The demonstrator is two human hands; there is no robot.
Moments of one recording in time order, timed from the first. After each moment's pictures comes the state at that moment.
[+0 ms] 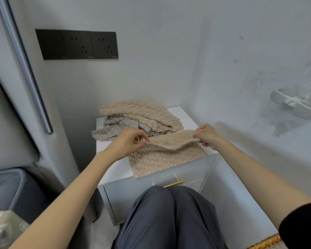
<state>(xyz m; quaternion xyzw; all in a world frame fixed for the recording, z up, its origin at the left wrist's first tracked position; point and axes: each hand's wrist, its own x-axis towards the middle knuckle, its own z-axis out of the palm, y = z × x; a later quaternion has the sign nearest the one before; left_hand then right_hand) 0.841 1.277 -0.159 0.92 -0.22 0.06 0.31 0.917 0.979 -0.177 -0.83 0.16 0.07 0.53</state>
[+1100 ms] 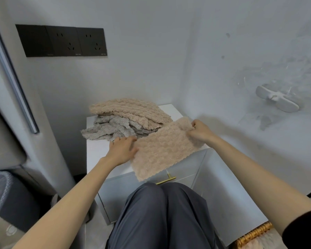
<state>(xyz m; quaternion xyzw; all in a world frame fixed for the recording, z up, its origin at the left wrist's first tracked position) 0.855 1.260 -0.212 0.99 -0.06 -0.02 0.16 0.901 0.970 -0.168 -0.94 0.03 0.04 0.34</state>
